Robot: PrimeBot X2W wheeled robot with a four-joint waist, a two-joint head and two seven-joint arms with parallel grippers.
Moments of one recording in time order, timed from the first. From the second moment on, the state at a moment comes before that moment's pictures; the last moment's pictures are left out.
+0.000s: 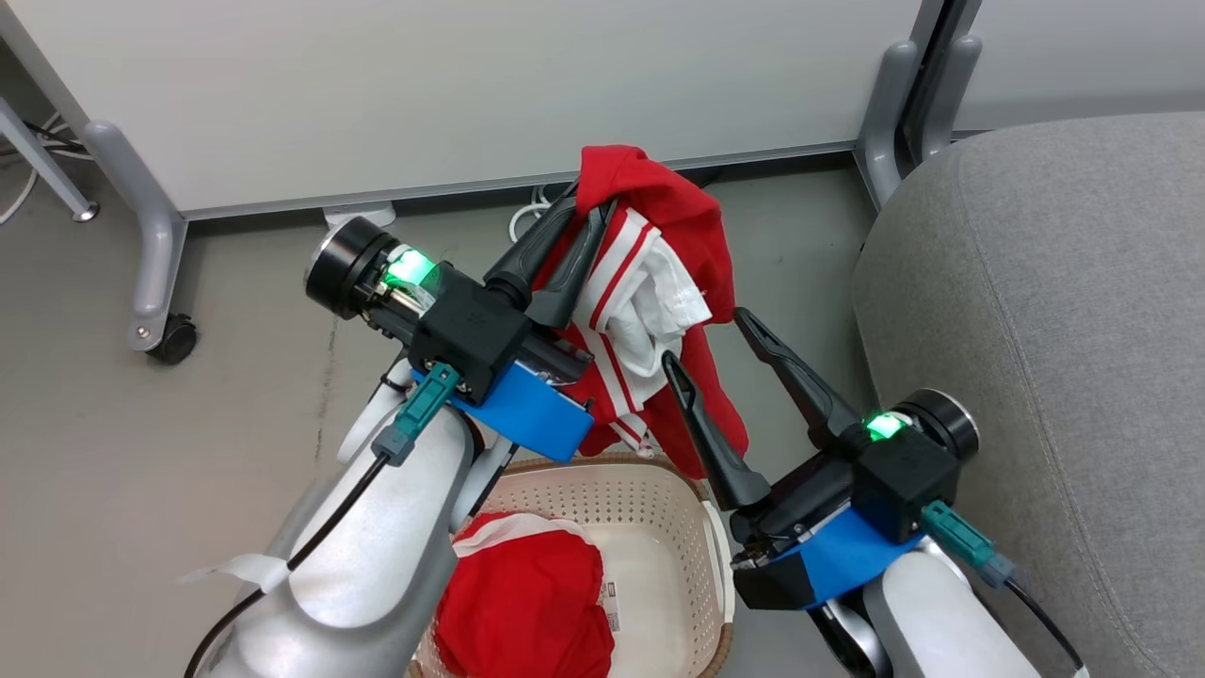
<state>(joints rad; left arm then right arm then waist) -0.62 0.12 -0.52 0.28 -0.12 -0.12 -0.26 -0.30 -0.05 0.37 0.13 0.10 0.13 -0.26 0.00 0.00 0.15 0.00</state>
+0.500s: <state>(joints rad) -0.64 0.07 -0.58 0.25 -0.12 -0.13 -0.26 -0.43 -0.05 0.41 0.29 0.12 0.13 -0.26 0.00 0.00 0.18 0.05</state>
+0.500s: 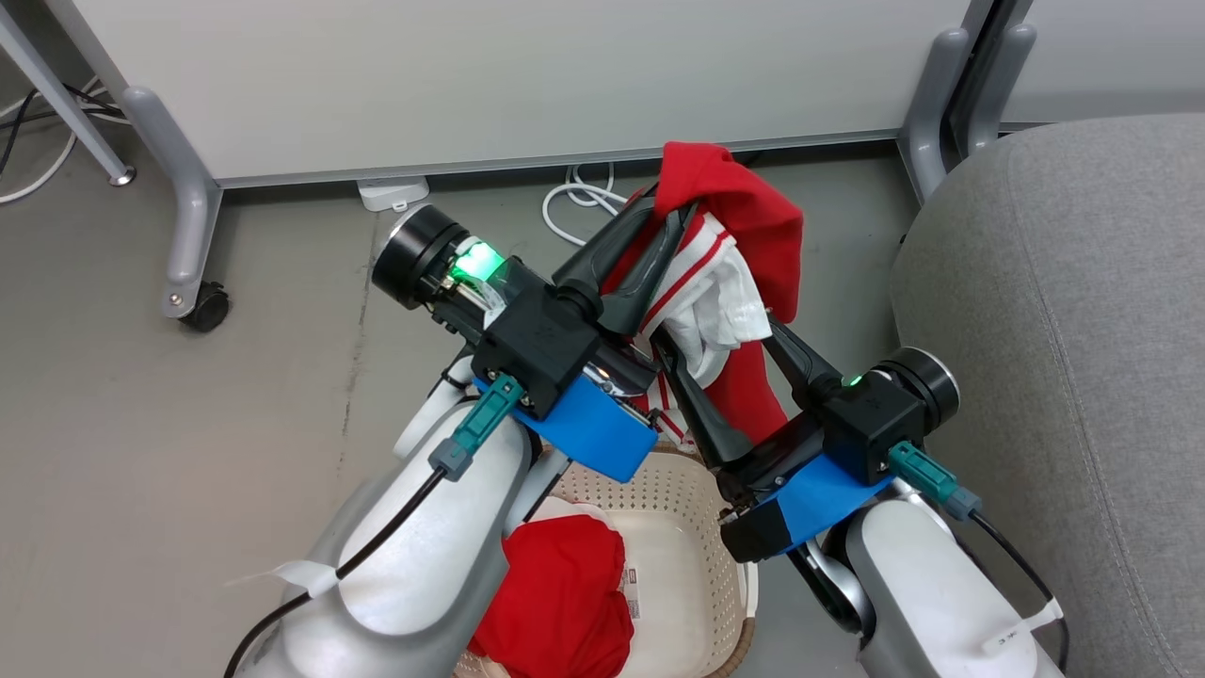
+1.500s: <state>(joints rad) -0.64 0.05 -0.61 0.23 -0.14 -0.13 -0.26 -0.47 -0.05 0.45 0.34 0.20 0.13 -0.26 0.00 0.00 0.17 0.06</state>
